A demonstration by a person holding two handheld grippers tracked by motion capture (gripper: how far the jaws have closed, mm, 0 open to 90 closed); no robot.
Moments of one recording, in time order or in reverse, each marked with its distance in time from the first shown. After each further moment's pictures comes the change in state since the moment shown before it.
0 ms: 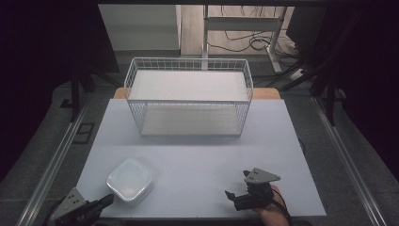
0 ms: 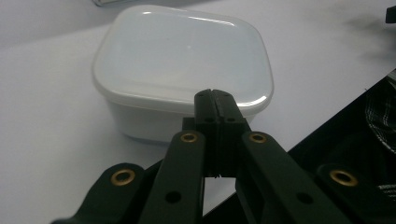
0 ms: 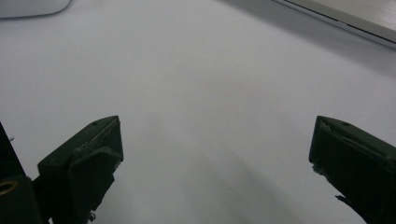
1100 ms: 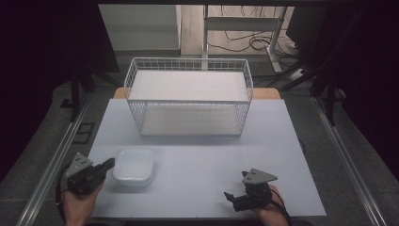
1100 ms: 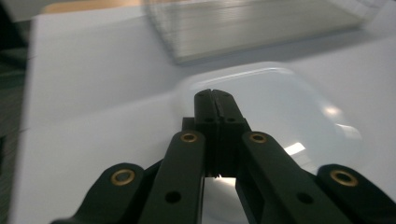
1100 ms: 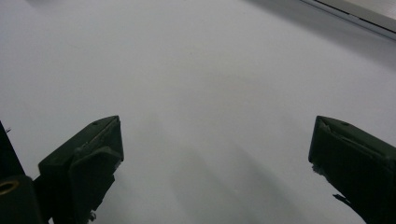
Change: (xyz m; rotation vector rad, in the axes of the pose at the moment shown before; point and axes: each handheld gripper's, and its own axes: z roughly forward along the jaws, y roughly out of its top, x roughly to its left) left arm 0.066 0.051 0.046 -0.077 0.223 -0.091; right arm 0.002 -0.001 0.004 0.029 0.005 -0.022
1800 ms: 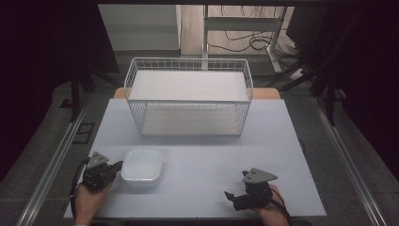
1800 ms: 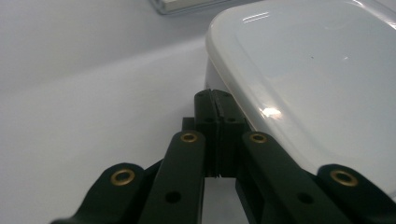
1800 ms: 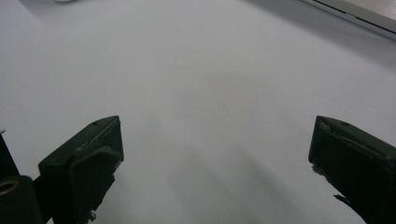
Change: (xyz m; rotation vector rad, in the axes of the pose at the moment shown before) left arm -0.020 -0.007 0.043 0.151 -0.069 0.054; right arm -0.002 0.000 0.001 0.001 -0.009 0.003
